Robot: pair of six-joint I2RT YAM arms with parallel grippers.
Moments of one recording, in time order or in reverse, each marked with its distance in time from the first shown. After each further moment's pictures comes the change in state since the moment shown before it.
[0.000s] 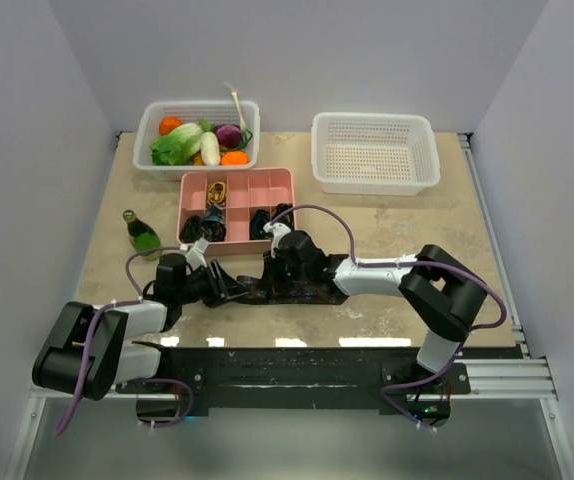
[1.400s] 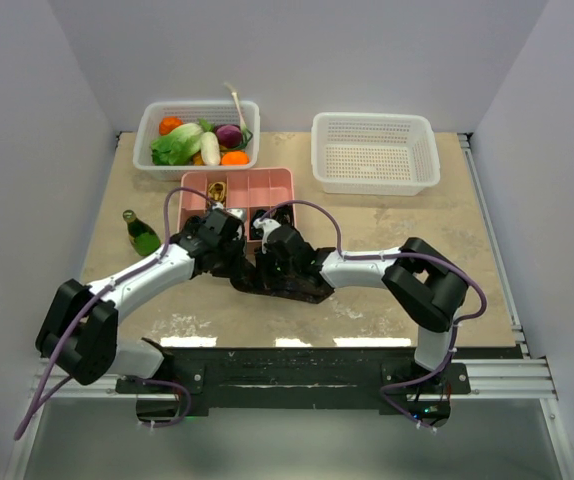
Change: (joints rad) left arm -0.325 0.082 0.661 -0.986 -0.660 0.360; right arm 0.000 0.107 0.124 -0.052 0.014 -0.018
